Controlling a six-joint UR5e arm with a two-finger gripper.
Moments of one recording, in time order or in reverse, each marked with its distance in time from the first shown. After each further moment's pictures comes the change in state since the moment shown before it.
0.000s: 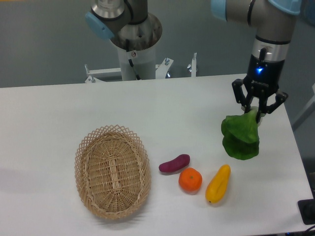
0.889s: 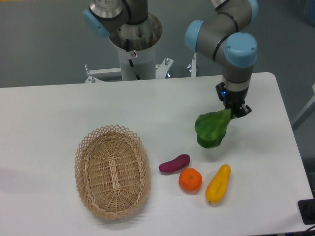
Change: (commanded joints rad) arm -0.042 0.003 -0.146 -0.018 0.333 0.339
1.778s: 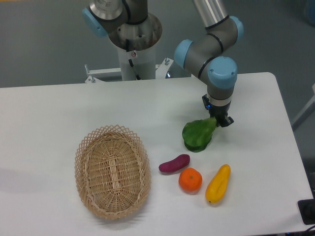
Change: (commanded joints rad) arm -0.063 -0.127 -0.241 0.285 0.199 0.003
